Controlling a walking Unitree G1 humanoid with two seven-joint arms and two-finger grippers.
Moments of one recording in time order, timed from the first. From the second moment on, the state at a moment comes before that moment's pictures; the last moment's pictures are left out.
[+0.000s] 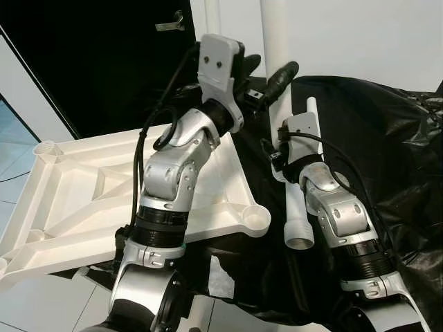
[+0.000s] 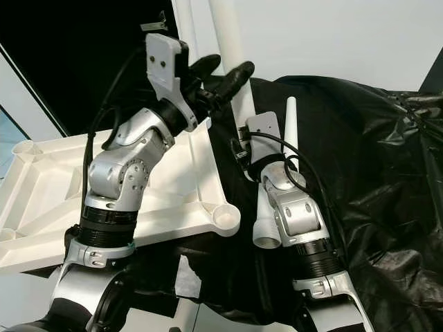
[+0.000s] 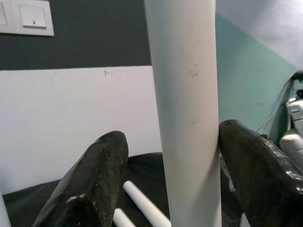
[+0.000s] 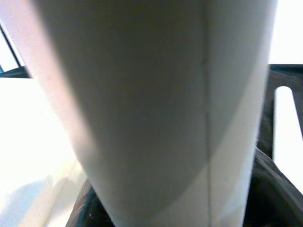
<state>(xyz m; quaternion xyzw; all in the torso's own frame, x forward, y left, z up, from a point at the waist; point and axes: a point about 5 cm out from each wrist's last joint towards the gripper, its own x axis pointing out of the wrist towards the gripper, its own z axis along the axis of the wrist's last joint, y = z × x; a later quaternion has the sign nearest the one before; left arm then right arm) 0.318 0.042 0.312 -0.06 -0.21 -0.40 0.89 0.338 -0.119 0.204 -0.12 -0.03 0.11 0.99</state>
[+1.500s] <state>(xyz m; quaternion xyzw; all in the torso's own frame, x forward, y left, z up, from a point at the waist) 0.255 0.130 0.168 0.21 0.03 -0.50 0.84 0.323 -0.144 0.203 -0.07 -0.07 0.06 0.99</state>
